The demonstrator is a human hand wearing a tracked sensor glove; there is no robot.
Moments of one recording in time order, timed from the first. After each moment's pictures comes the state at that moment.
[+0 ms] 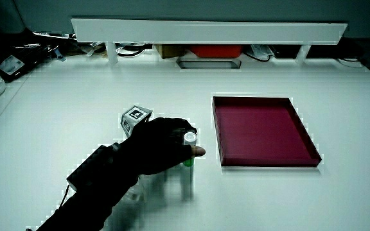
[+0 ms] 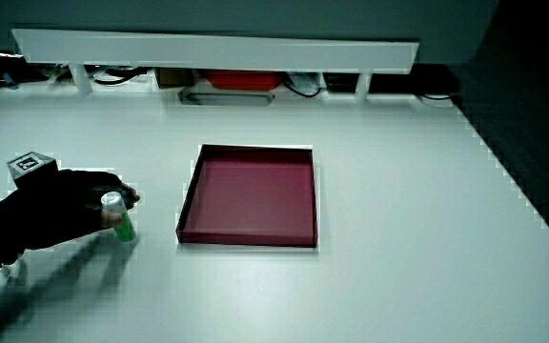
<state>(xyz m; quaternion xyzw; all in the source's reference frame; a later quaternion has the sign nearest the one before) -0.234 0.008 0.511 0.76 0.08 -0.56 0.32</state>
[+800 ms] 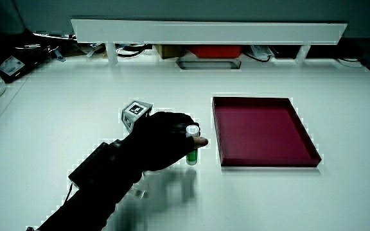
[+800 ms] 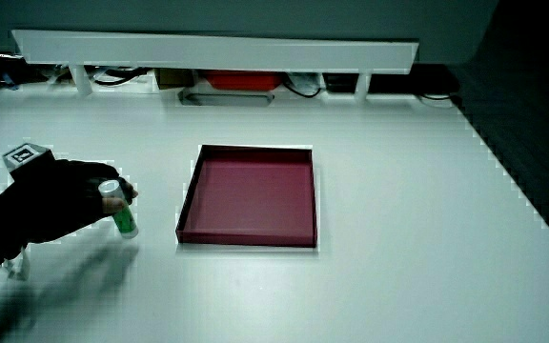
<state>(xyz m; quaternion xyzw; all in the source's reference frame) -0.228 -0.009 0.495 0.79 0.12 -0.53 0.28</state>
